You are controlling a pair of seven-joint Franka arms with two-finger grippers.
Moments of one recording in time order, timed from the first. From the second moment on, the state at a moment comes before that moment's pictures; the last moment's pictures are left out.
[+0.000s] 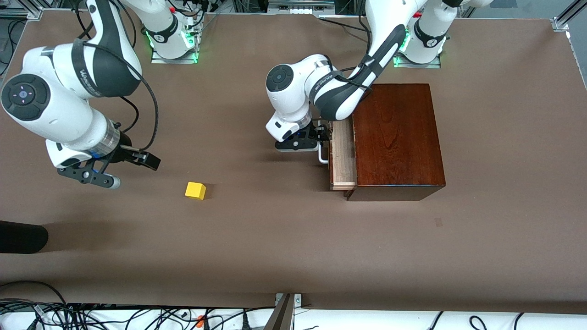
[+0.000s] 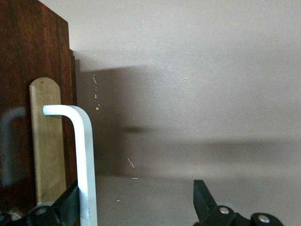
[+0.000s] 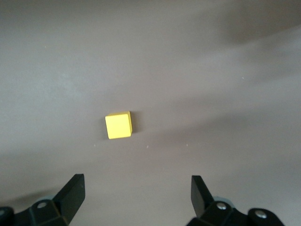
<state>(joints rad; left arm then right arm) -0.62 0.68 -0.27 -1.45 0.36 1.97 -0.98 0.33 0.30 -0.14 -1.57 0.01 1.87 0.46</state>
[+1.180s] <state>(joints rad) -0.62 0.69 -0.28 -1.43 0.33 2.02 -0.98 0.38 0.39 -0.13 -1.74 0.08 2.12 0.51</state>
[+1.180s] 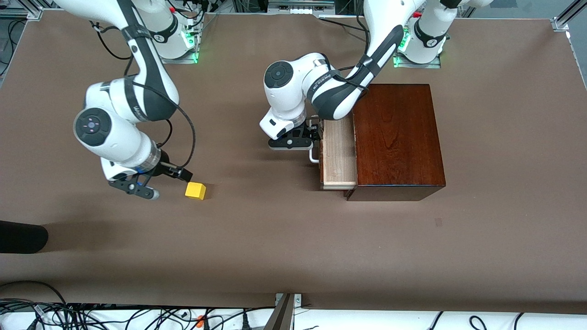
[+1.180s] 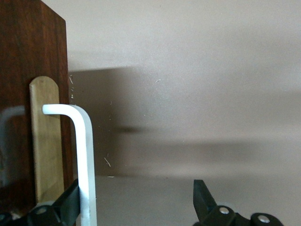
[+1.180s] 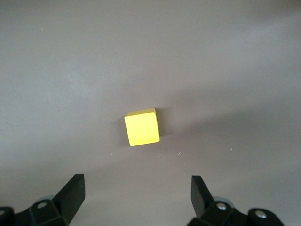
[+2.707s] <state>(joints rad) -0.17 0.33 -0.28 -1.26 0.11 1.36 -0.18 0.39 0.62 -0.13 -1.83 0.08 2.58 0.37</state>
